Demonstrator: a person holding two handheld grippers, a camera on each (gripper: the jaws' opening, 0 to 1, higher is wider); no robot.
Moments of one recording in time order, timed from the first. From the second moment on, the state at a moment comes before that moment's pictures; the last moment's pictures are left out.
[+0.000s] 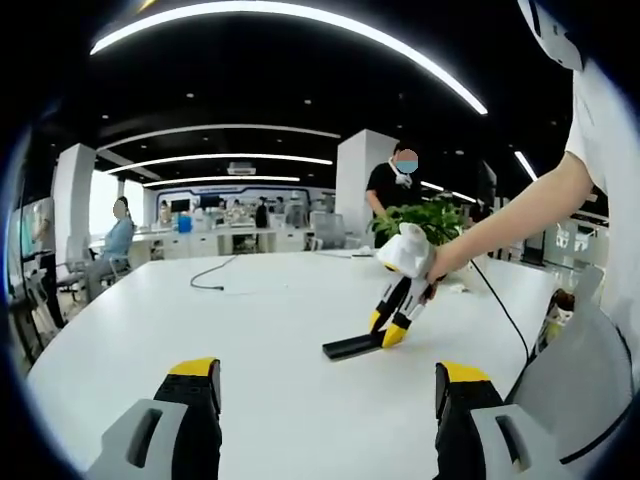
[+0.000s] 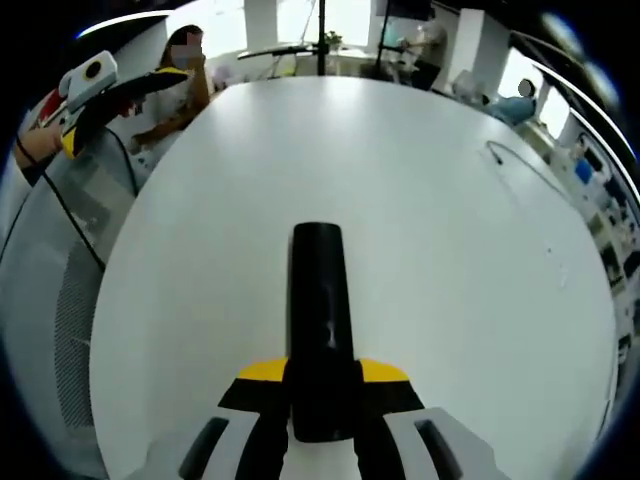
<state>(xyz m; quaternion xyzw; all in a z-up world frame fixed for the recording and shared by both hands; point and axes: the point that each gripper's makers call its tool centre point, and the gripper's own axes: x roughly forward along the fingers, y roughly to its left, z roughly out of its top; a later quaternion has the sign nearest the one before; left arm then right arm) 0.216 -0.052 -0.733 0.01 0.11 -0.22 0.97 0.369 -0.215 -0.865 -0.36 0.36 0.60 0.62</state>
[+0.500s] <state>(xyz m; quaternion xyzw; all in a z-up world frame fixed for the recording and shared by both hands) 0.218 -0.050 -0.736 0.00 0.12 -0.21 0.97 0.373 -0.215 -0.864 -0.31 0.35 0.58 0.67</state>
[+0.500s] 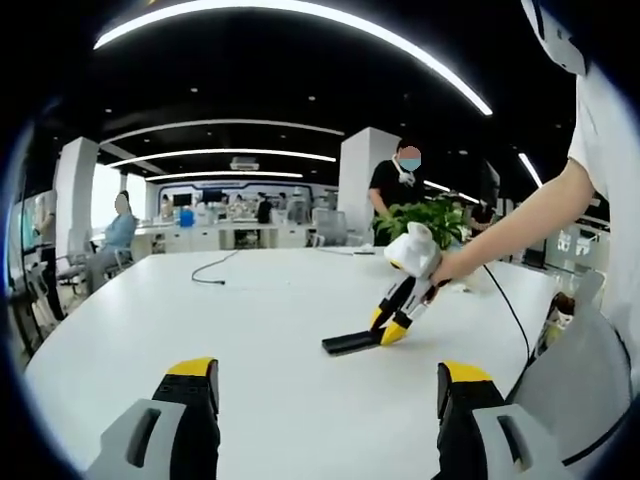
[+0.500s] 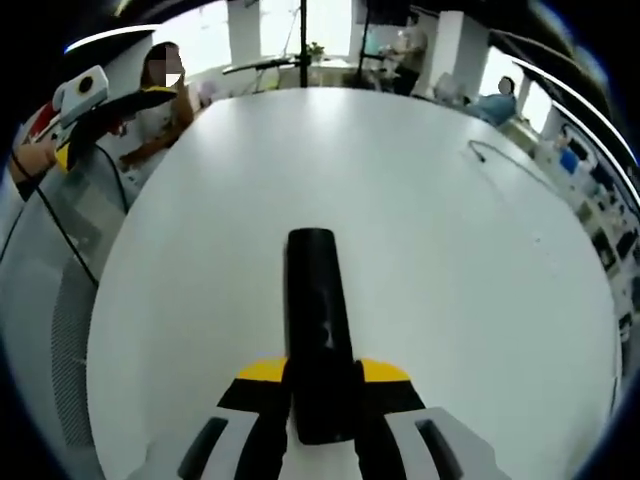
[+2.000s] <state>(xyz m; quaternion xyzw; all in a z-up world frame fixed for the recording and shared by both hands) 0.218 -0.047 -0.740 -0.01 0.12 -0.21 0.97 0.378 -0.235 -0.755 -0.08 0.21 0.43 0.88</state>
